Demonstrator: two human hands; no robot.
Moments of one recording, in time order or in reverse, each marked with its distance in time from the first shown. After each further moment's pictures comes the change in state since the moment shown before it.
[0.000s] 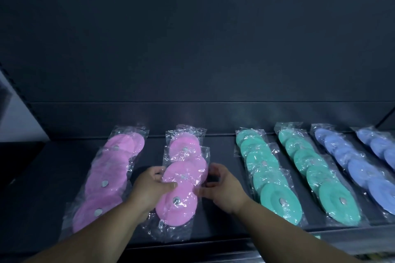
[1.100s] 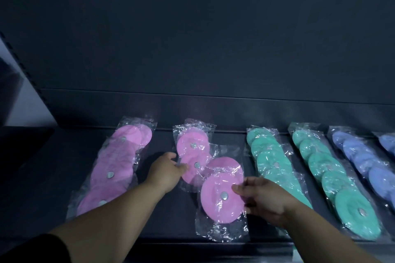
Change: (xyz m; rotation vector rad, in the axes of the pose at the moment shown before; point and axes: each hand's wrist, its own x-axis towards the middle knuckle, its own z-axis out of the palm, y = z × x) left_hand 0.031 0.012 0.020 0.319 0.094 0.049; right_hand -0.009 0.010 -0.063 0.250 -0.188 0.344
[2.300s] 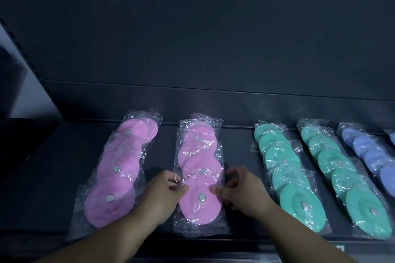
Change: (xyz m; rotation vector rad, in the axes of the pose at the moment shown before) left_hand -0.055 -0.031 -0.012 -0.109 -0.044 -0.029; right_hand 0.009 -0.001 0.057 -0.590 0.320 -0.252
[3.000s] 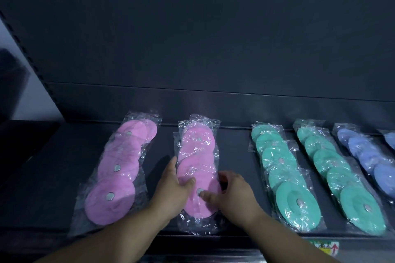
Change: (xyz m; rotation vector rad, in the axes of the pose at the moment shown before) left_hand 0.003 0.005 0.022 -0.135 -0.054 0.038; right_hand -0.010 0.003 0.024 -0.162 0.087 -0.131
